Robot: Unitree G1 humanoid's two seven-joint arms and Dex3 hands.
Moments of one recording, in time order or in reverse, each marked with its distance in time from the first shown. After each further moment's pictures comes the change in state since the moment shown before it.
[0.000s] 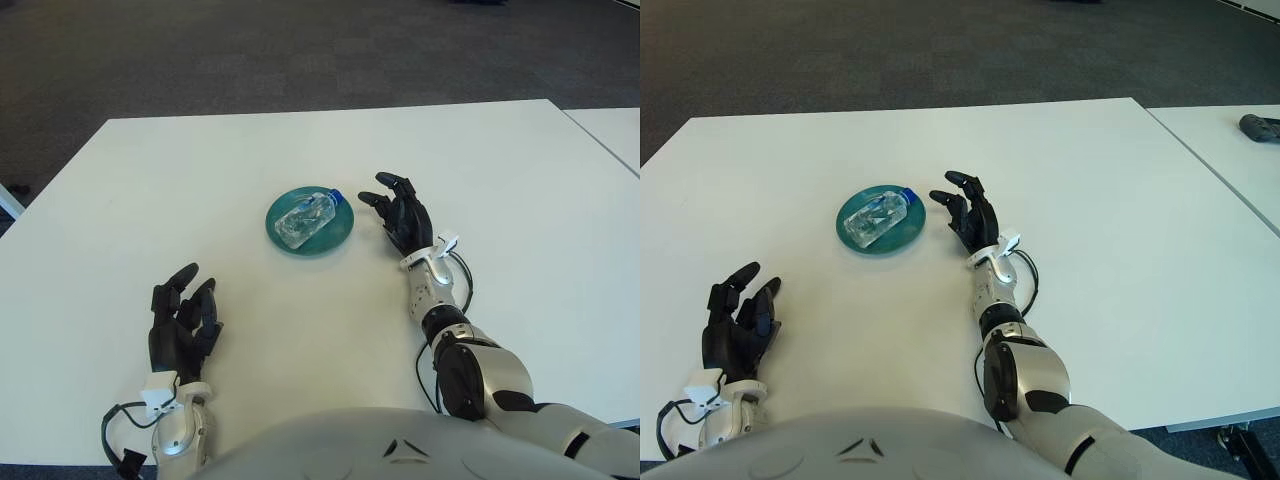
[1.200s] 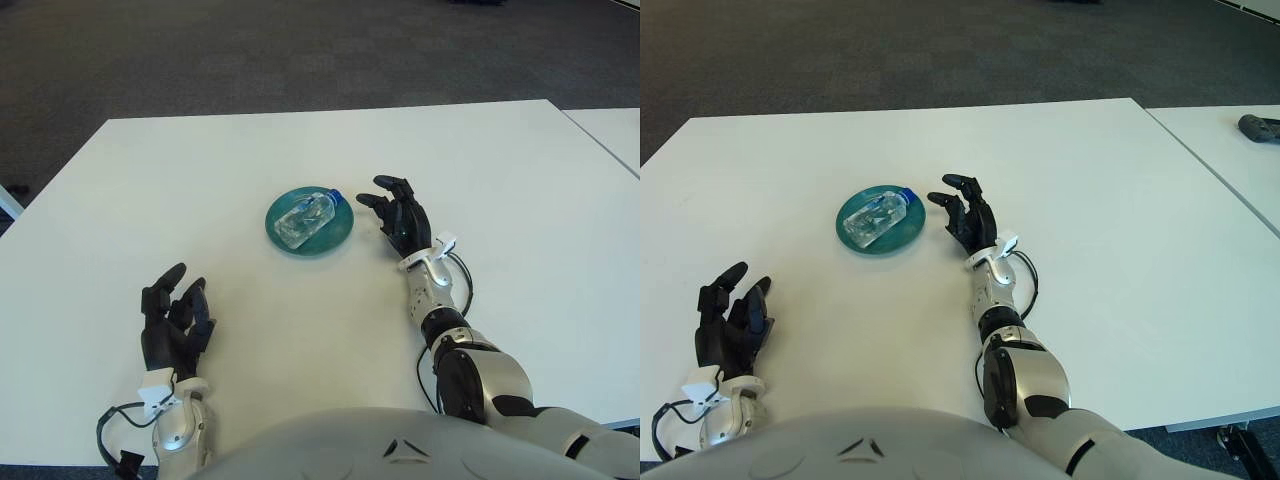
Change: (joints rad) left arm -0.038 -0.032 0.025 0.006 0.026 0.012 0.083; right arm 0.023 0.004 0.059 -0.031 -0.016 -0.009 -0.011
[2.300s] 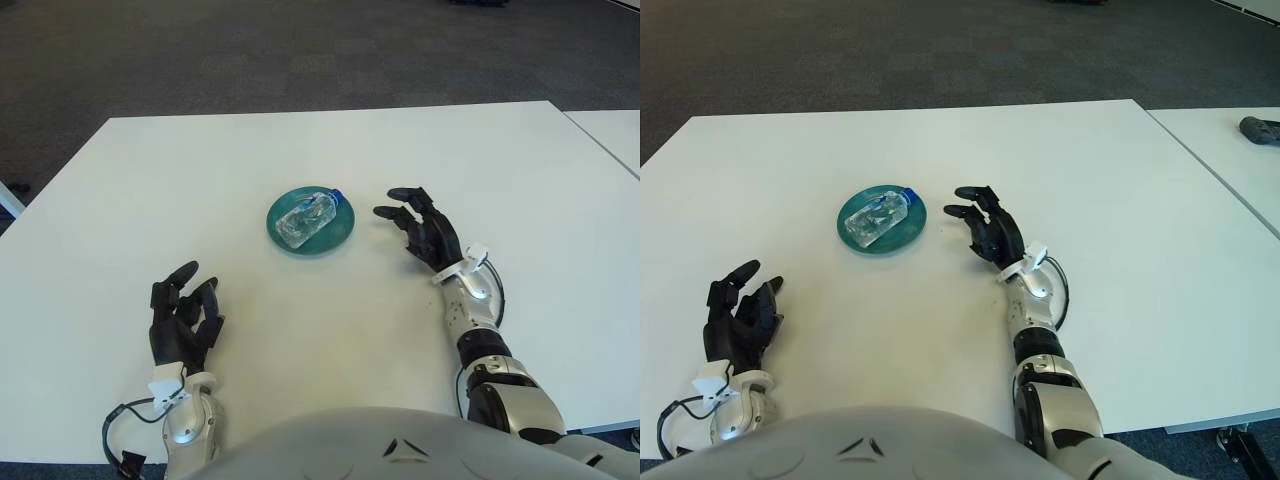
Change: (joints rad) left arm -0.004 -0.001 -0.065 -0.004 0.019 0.000 0.033; right arm 0.169 -0.204 0.021 -0.249 -0.014 0.107 0.142
